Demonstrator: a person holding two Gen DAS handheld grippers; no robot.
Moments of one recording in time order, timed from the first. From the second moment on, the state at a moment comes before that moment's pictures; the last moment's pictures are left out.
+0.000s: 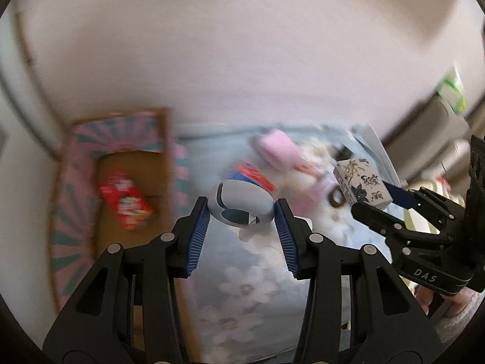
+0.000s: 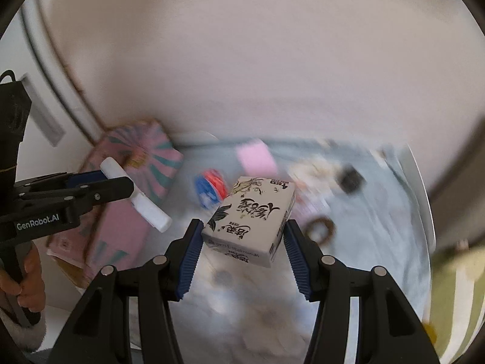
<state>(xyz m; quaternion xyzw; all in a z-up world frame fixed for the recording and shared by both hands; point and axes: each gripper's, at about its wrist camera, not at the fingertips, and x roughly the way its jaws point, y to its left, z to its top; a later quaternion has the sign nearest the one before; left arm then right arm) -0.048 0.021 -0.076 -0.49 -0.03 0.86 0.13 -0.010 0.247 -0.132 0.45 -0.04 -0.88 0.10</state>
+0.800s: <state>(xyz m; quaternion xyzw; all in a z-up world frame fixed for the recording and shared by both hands) -0.009 -0.107 -0.146 -0.56 -0.05 0.83 -0.01 -0.113 0.006 -0.154 0.48 0.11 -0.80 0.35</state>
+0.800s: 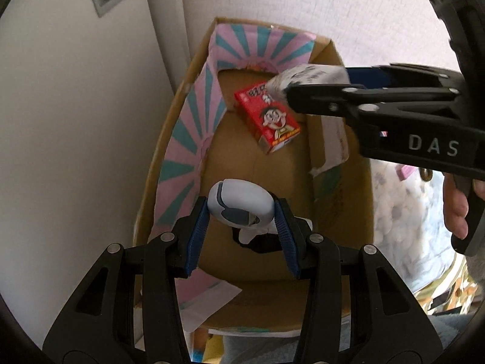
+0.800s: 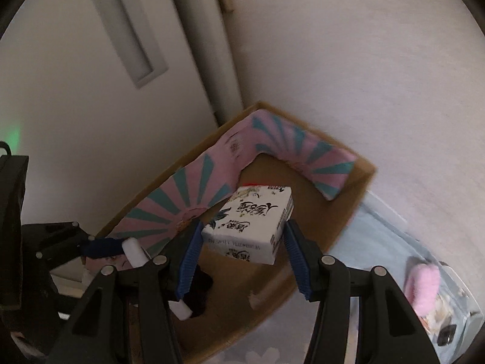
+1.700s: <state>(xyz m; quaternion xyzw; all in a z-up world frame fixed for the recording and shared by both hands) 0.005 -0.104 -0.141 -0.56 -0.04 0.83 -0.01 -0.111 0.003 -0.159 0.51 0.06 -0.79 0.33</state>
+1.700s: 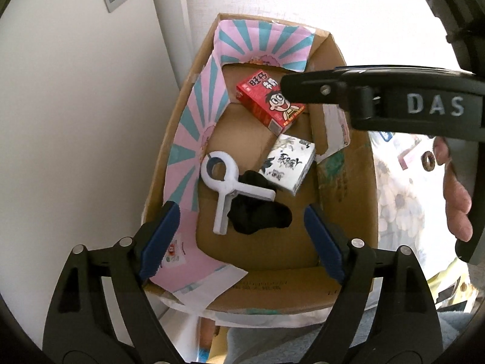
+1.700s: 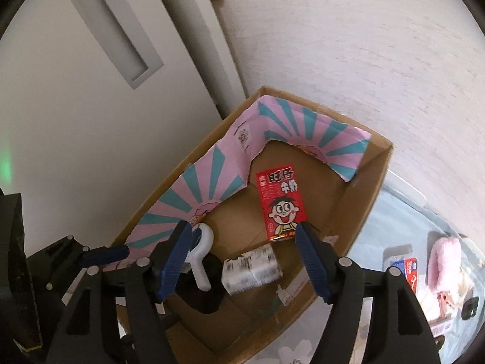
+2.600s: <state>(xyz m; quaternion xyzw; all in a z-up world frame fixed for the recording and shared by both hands) -0.024 -0.019 -0.090 -0.52 0.02 0.85 0.08 -0.080 0.199 -0.113 0.47 -0.06 -0.87 0.16</state>
